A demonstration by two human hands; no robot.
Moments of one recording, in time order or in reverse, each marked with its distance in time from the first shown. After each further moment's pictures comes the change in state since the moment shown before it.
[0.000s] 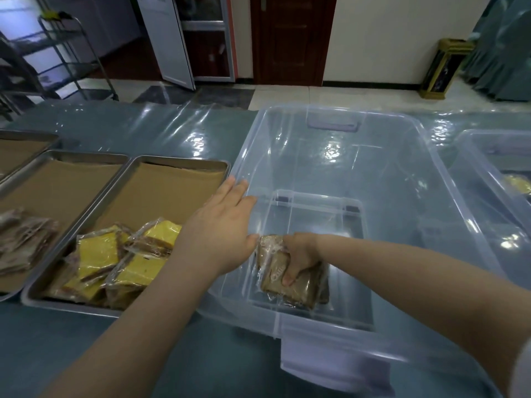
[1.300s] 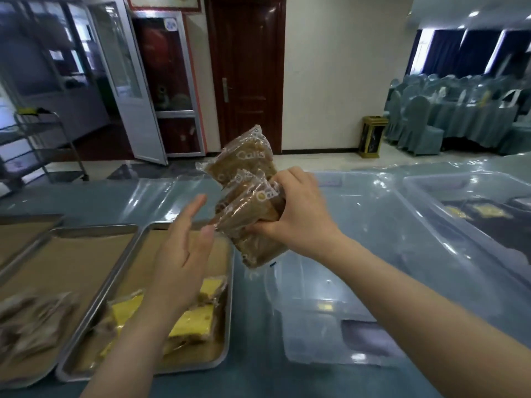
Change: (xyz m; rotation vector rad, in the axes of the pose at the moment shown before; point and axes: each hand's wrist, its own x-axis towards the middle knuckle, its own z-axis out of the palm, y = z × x) left_hand -0.096 -0.090 -0.075 -0.962 0.510 0.063; right_hand -0.184 -0.166 -0.089 0.378 1.340 -0.216
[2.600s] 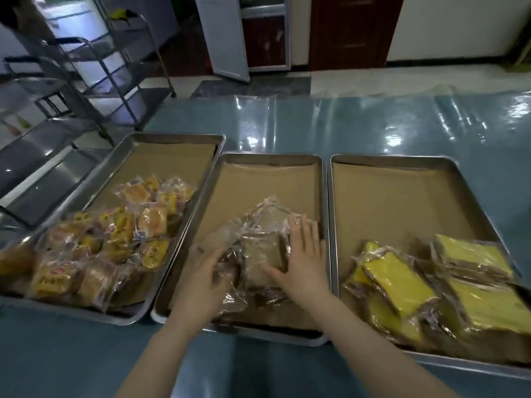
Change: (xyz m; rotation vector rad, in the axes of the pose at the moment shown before) left_hand -0.043 -0.377 -0.408 0.401 -0.233 -0.537; right_hand 0.004 -0.210 0.561 0.031 -0.467 0.385
